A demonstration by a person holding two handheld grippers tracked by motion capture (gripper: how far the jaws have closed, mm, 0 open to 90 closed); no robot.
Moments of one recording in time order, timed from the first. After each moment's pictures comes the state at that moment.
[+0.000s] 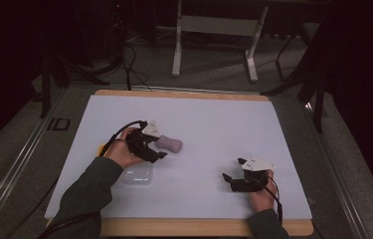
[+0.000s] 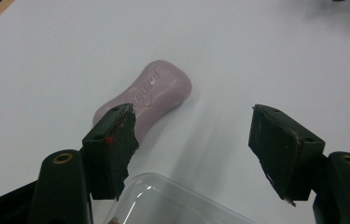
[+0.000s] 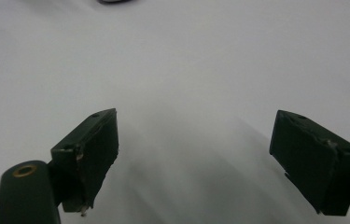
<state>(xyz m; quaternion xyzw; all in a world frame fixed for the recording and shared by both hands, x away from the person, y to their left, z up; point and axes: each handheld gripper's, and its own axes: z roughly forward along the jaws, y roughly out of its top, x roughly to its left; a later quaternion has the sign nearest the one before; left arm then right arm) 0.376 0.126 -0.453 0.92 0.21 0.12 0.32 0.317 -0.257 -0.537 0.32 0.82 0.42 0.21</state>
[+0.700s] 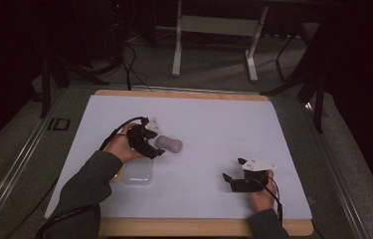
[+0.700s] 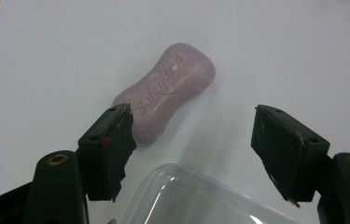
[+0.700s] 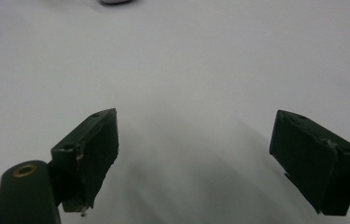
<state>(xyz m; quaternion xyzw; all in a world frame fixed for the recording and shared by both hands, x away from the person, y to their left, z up) 0.392 0.127 -0.455 0.93 0.21 0.12 0.28 0.317 -0.257 -0.536 0.32 0.82 0.42 0.21</state>
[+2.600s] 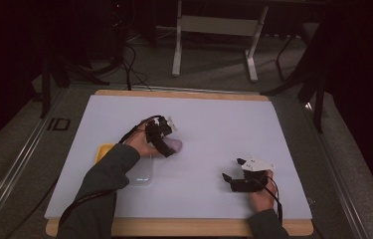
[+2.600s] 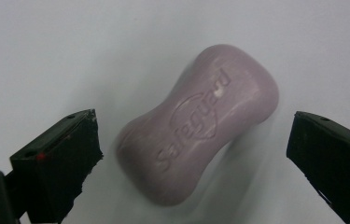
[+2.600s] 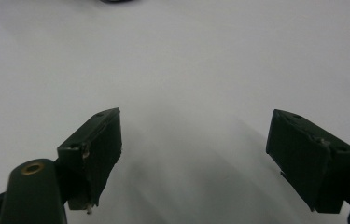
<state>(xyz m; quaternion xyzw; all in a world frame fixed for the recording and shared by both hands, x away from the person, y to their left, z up) 0.438 0.081 -0.495 0.94 0.23 0.11 0.21 0.317 -0.256 -0.537 0.32 0.83 0.41 0.21</state>
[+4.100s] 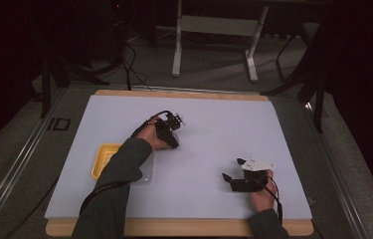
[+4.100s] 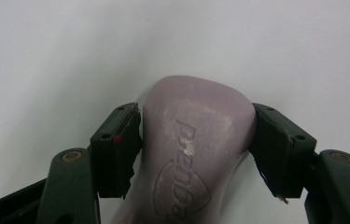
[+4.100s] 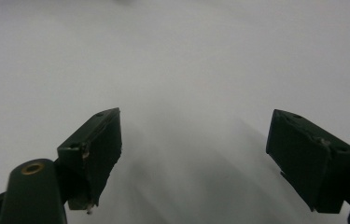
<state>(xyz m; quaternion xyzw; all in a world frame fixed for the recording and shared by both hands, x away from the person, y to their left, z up) 0.475 0.058 -0.502 0.94 0.29 0.08 0.15 0.317 -0.257 -0.537 0.32 0.83 0.41 0.21</state>
